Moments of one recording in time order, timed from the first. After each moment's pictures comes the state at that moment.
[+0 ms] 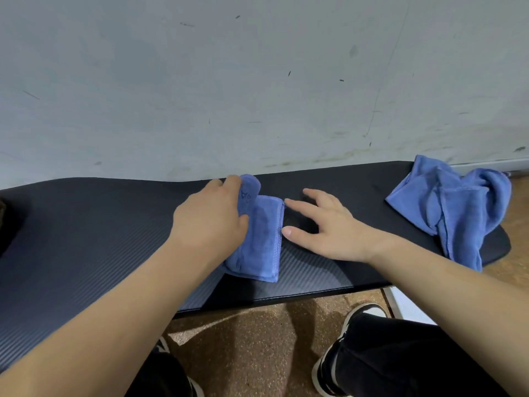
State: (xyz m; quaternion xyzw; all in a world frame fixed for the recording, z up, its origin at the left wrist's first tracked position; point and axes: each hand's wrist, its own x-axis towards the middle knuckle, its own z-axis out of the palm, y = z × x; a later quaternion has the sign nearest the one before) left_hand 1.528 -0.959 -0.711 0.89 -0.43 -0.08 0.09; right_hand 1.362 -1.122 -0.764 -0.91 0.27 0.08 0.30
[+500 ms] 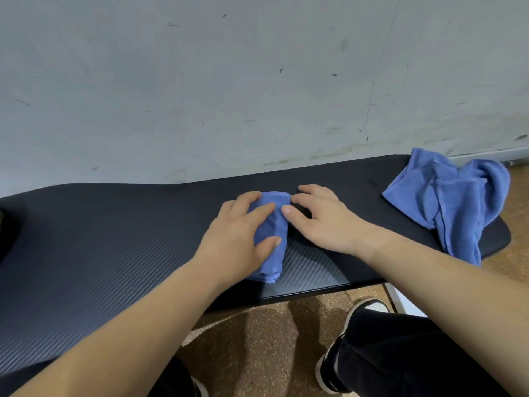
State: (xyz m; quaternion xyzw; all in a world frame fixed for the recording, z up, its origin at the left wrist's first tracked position) left_hand 1.507 -0.962 -0.760 0.81 -0.55 -0.12 0.18; right_hand 1.373 -1.122 -0.761 -0.89 0.32 0.03 0.33
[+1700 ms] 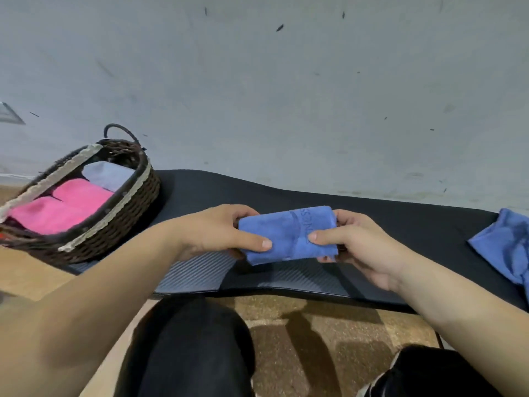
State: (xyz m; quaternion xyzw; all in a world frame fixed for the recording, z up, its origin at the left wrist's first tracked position) left_hand 1.614 -0.777 -0.661 0.76 -0.28 -0.46 0.37; right_hand 1.434 -0.981 -0.679 -0.65 0.30 0.00 0.70
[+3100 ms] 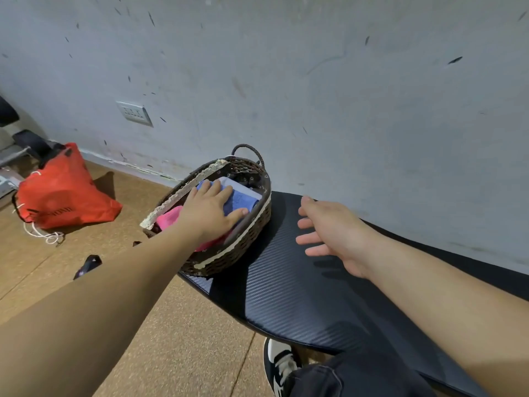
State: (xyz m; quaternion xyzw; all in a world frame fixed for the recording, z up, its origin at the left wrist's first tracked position) left_hand 1.842 -0.597 -0.708 0.97 -0.25 -0.04 0.00; right_hand 1.677 -0.813 -0.641 -0.73 0.28 0.10 0.61
